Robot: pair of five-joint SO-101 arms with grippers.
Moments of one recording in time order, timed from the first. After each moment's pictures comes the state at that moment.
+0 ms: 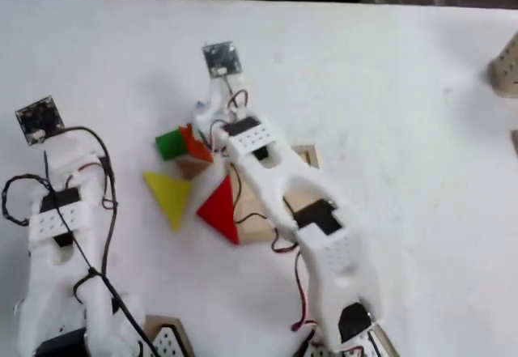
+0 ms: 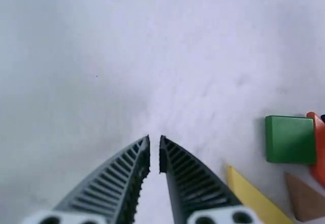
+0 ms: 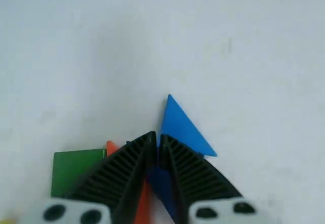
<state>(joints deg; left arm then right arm) -25.3 -29.8 62.0 29.7 10.2 -33.8 33.3 -1.4 20.5 -10.7</state>
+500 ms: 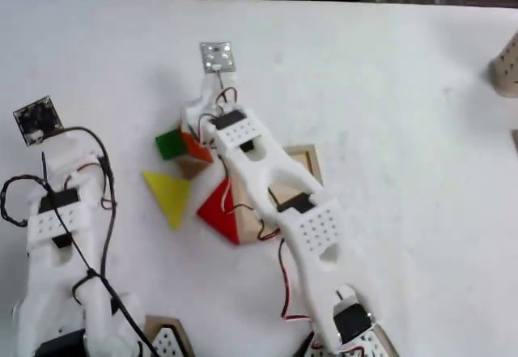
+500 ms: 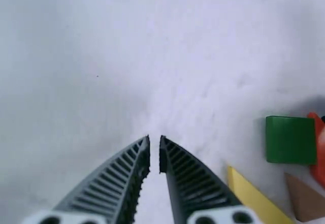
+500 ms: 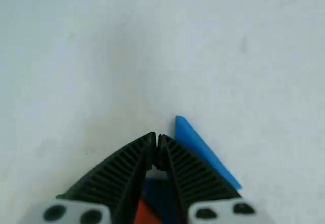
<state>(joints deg) -25.3 -29.8 62.0 29.7 10.2 -34.5 49.6 -23.7 30.3 -18.7</state>
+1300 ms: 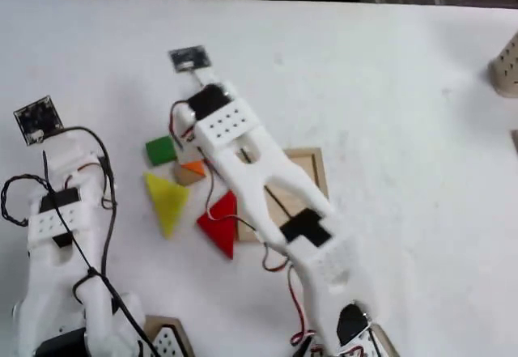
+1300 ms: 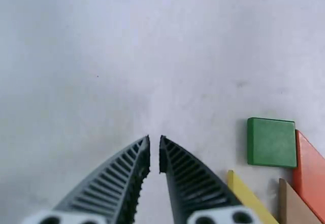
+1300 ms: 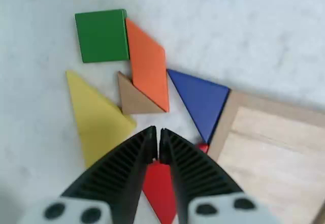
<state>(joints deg) -25.3 -29.8 62.0 29.7 10.2 -40.1 27.9 -31.6 88.9 -15.3</state>
